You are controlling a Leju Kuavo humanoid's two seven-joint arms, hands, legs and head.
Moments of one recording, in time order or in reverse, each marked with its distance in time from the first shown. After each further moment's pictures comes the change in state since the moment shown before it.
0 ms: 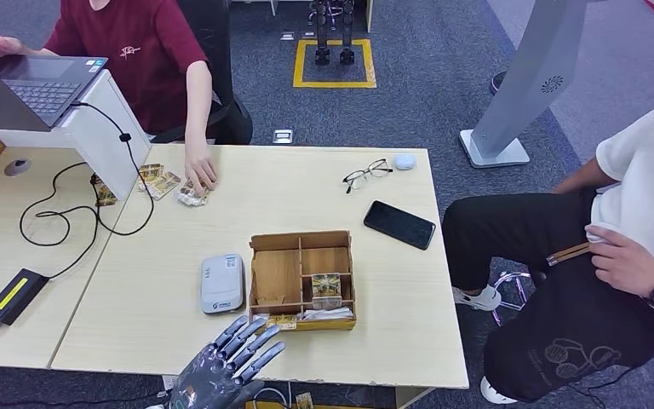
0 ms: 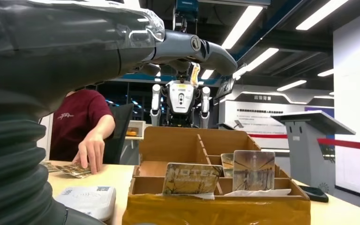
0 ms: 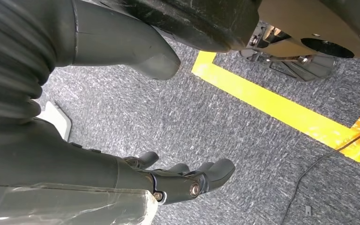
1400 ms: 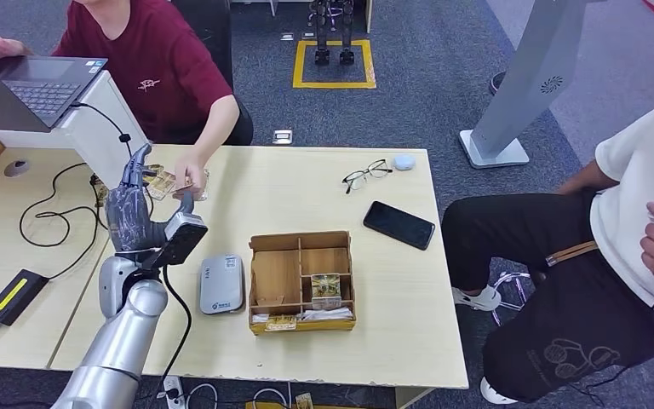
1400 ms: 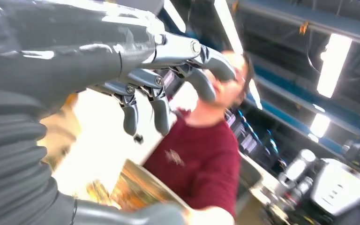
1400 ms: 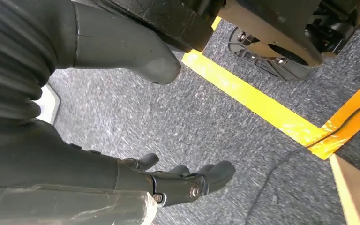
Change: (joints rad) left arm -0.519 -0.294 0.563 0.396 0.471 -0.117 -0.107; right arm -0.046 -0.003 0.079 -0.016 0.028 0.039 0.029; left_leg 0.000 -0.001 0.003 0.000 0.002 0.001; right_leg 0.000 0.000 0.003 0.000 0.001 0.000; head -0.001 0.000
